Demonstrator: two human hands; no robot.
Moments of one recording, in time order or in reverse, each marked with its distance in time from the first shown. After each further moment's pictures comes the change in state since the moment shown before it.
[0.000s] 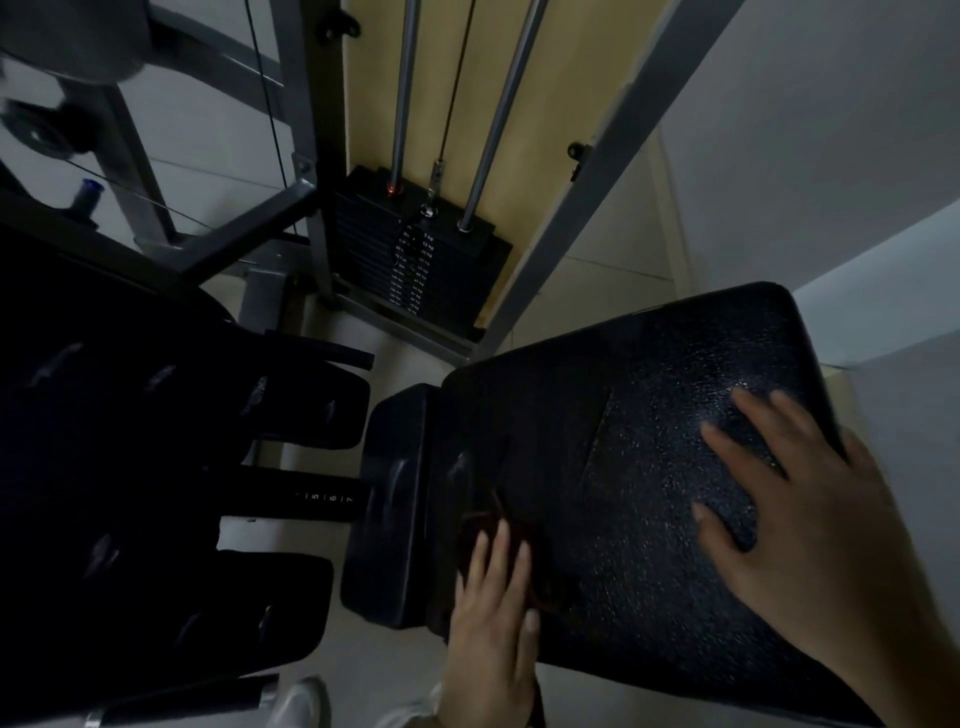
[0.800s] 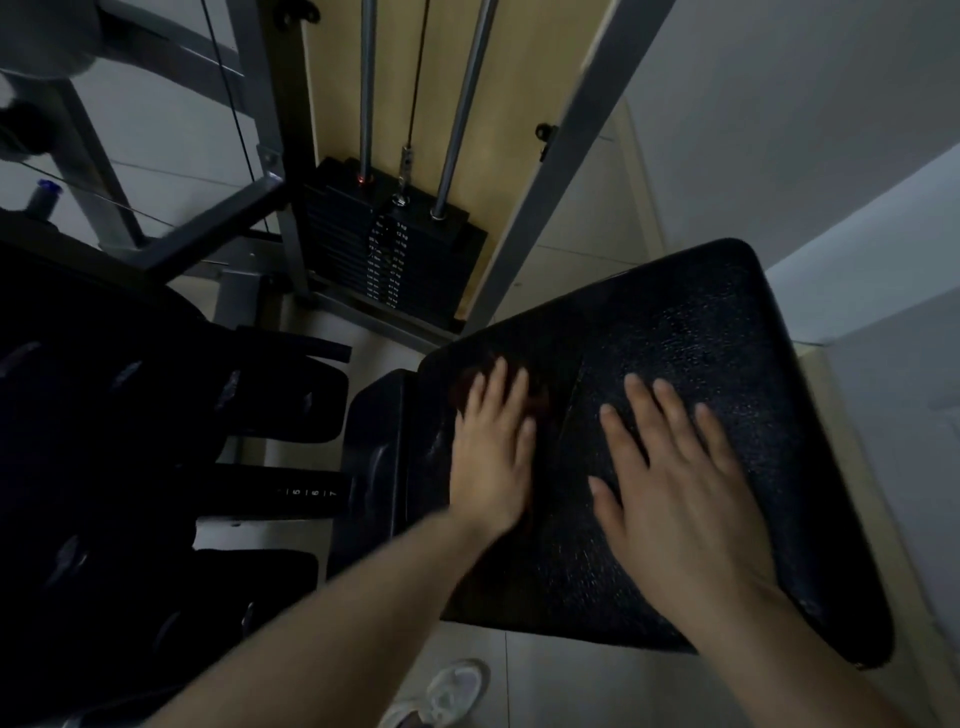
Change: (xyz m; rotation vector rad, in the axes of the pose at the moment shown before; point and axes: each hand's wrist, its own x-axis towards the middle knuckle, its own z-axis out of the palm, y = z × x) left_hand 0.137 0.012 -0.012 0.017 -0.026 -0.082; right_hand -0.009 -0.058 0.027 -0.119 -0.066 0.041
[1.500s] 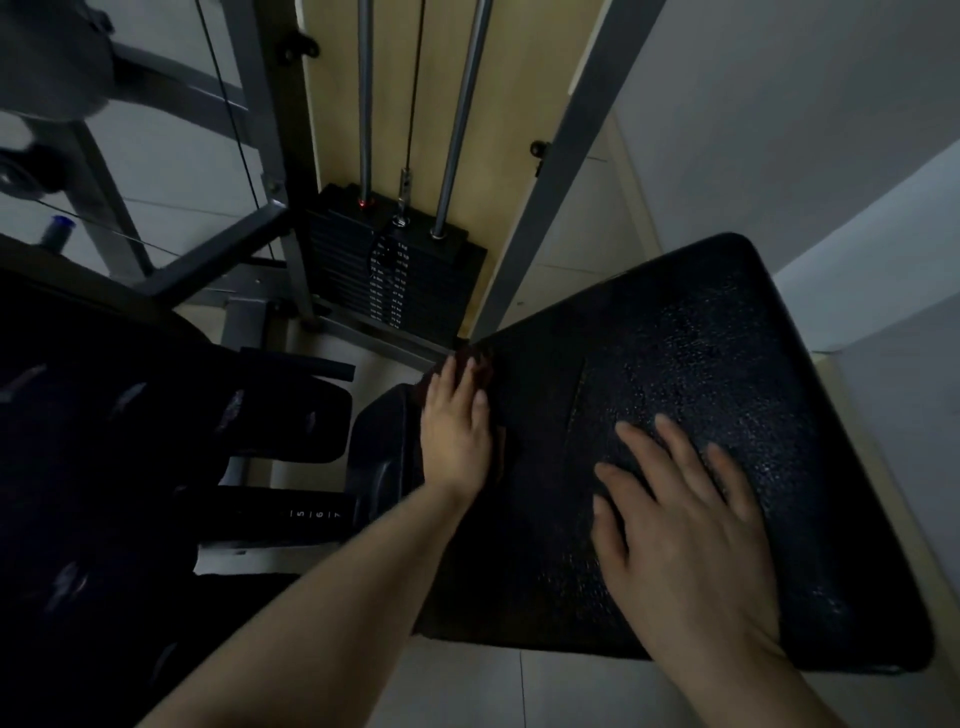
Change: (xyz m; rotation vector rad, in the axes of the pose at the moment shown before) left_hand 0.038 -0.048 0.000 -0.026 0.188 -0.121; right_hand -0.024 -0.018 0.008 0.165 0.181 0.065
